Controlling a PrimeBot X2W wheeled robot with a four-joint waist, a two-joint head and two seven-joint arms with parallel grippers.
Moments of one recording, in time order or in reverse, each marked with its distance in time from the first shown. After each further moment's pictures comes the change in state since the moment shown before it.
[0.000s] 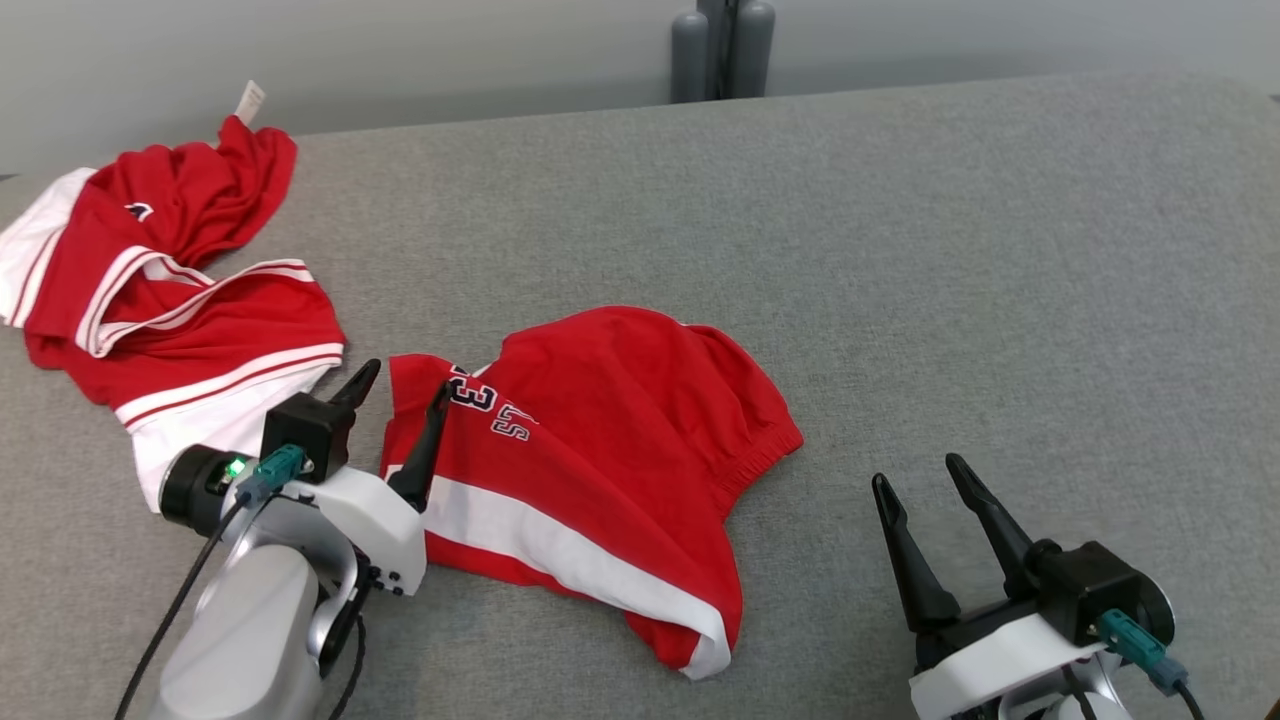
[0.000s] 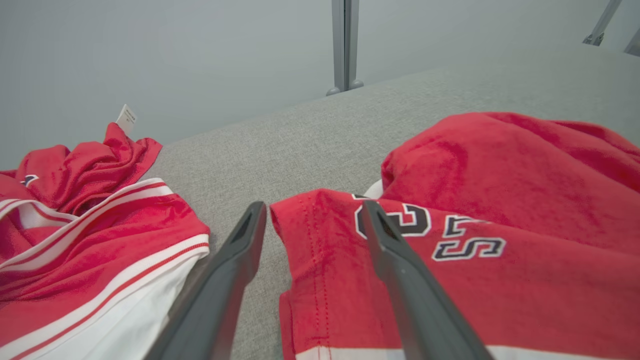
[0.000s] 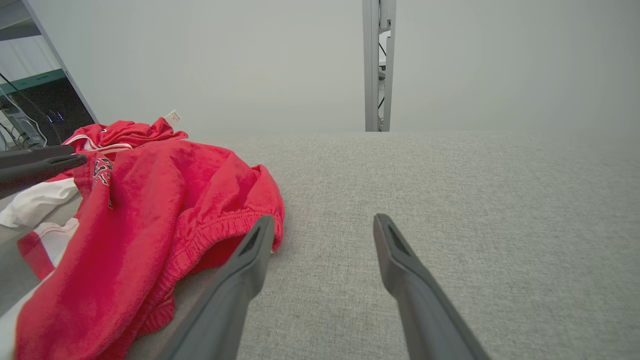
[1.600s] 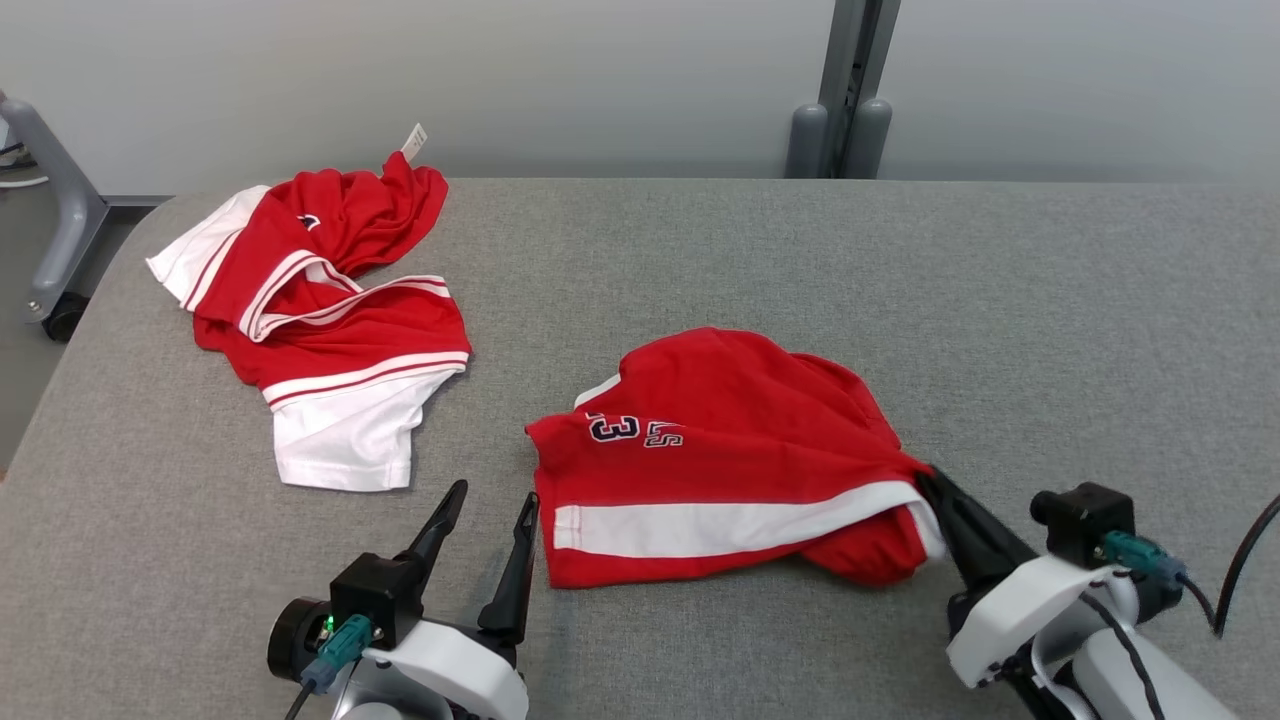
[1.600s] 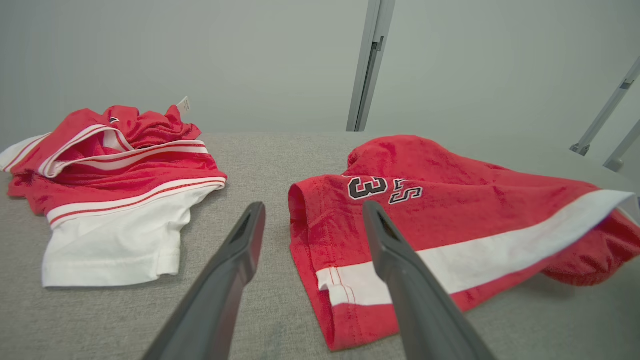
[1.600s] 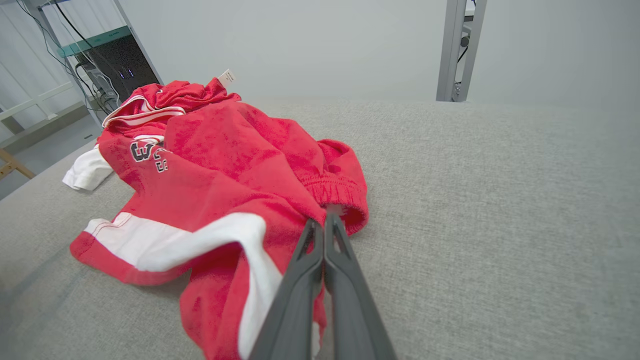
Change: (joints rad) left arm 0.335 -0.135 0.040 -0.275 -0.033 0.074 -0.096; right arm -0.208 -0.200 0.297 0.310 0.354 0.000 0.018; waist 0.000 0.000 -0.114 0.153
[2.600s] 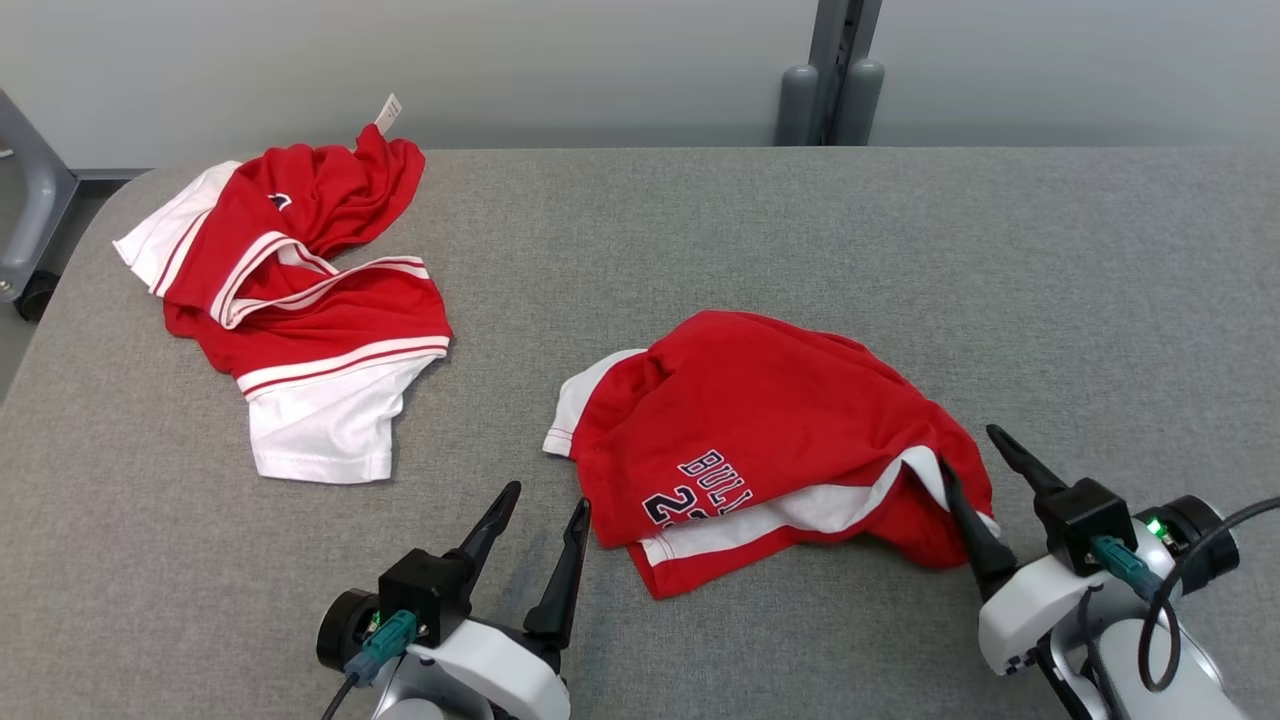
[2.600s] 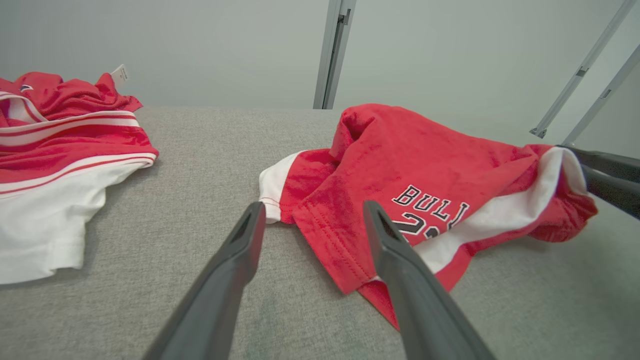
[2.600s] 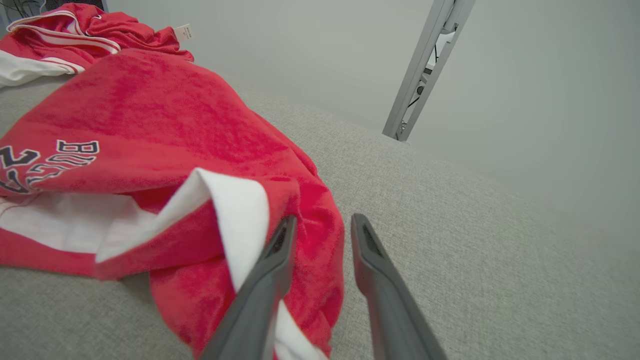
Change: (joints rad) left arm -0.021 -0.040 -0.057 0.032 -0.008 -0.030 0.000; right arm 0.010 0.036 -0.229 -0.024 -0.506 0.000 -0.008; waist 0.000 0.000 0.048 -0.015
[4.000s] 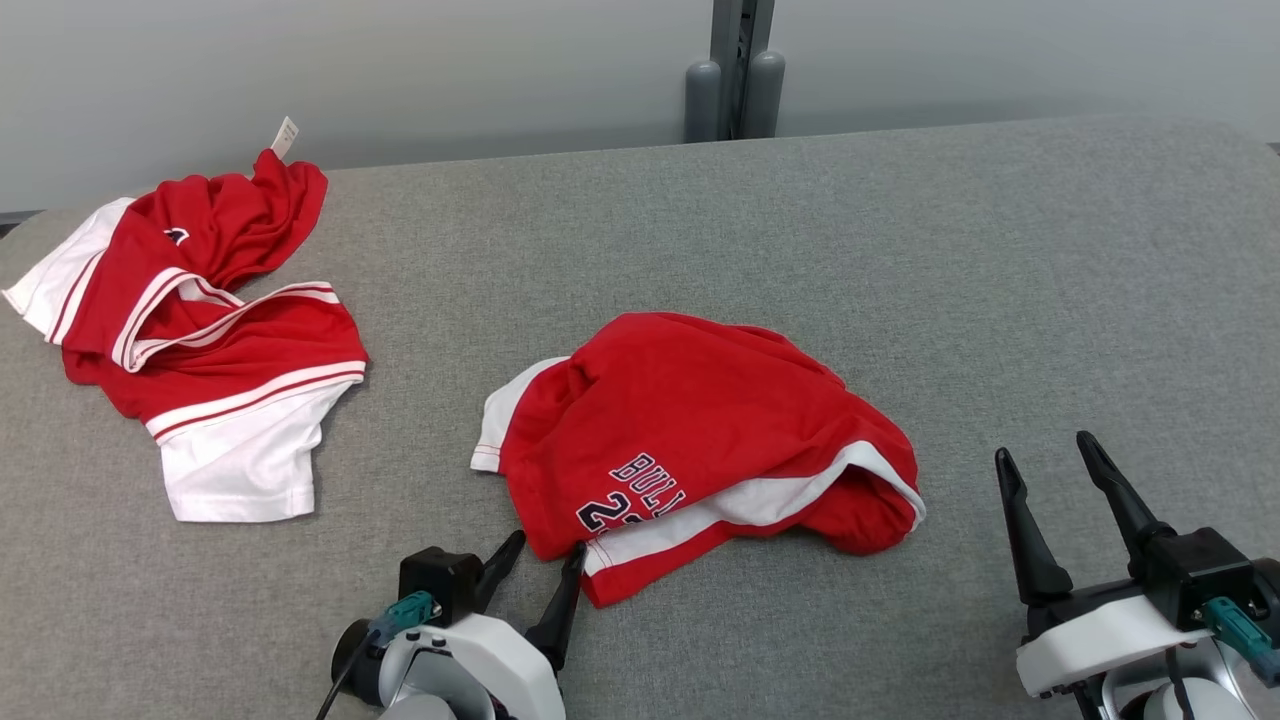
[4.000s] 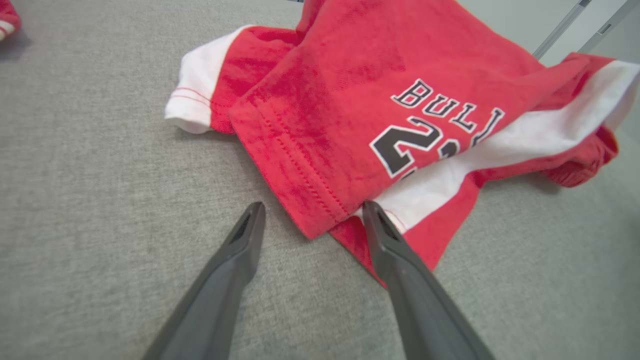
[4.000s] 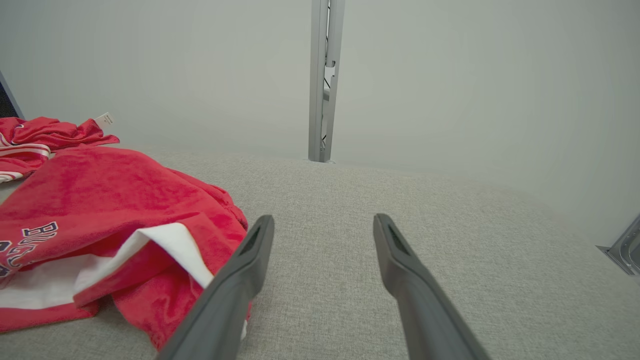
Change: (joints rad) left arm -0.139 -0.003 -0.144 0.337 -0.204 -0.024 0.015; right arm 0.214 0.102 -0.235 -0.297 0.048 0.000 -0.011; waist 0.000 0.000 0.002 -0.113
